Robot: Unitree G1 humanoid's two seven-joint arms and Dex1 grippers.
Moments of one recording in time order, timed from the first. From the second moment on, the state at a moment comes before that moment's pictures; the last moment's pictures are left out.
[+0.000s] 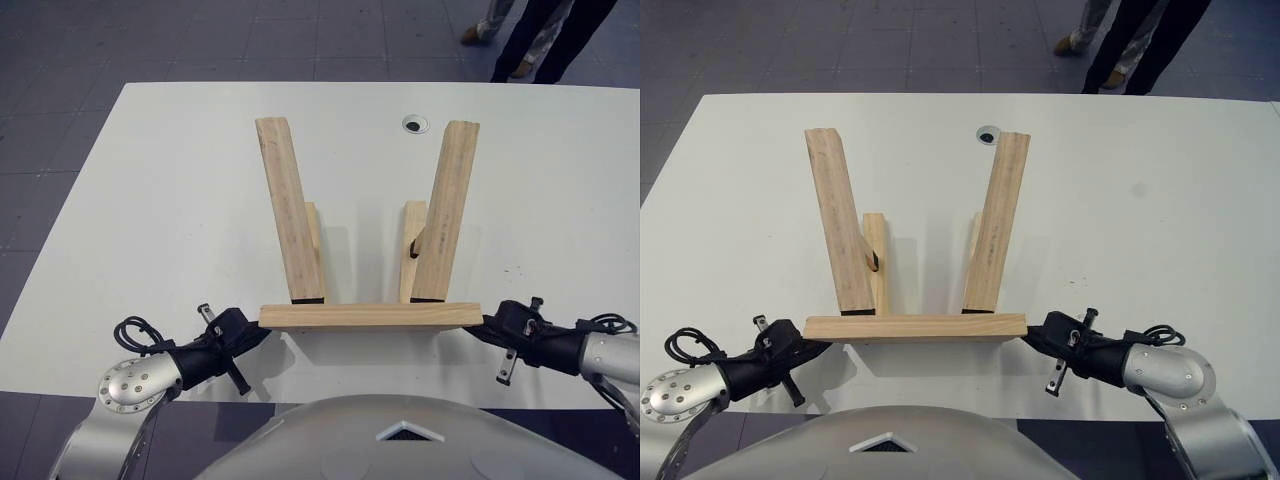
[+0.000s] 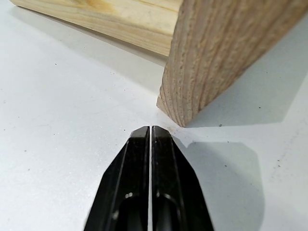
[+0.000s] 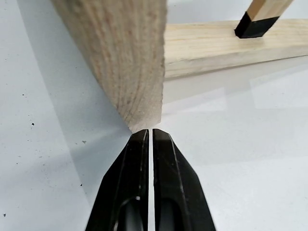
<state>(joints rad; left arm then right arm) 0.72 0.71 0.08 -0.63 -0.19 0.36 -0.75 0.60 -0.86 -0.05 -0.71 0.20 0.39 0.88</state>
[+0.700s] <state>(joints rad) 0.65 0.68 0.01 -0.63 -0.20 0.44 -0.73 0.56 -0.86 0.01 -0.70 0.19 0.42 0.83</state>
